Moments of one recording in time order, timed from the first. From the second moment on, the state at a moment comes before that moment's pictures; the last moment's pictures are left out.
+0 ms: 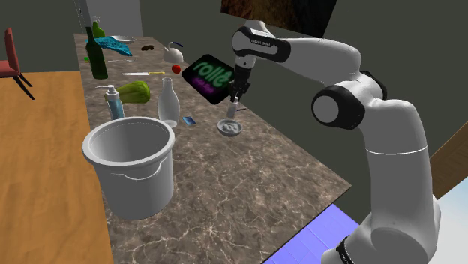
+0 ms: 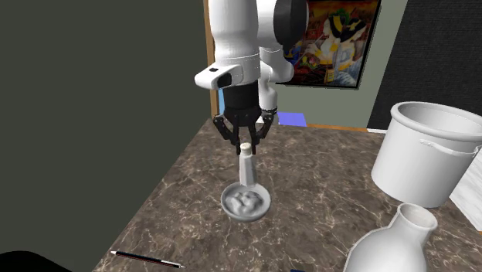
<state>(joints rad) 0.04 0.64 -0.20 -1.03 0.22 1.66 -0.18</state>
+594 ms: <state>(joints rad) 0.05 0.63 -0.20 -1.17 0.22 1.79 -0.20</state>
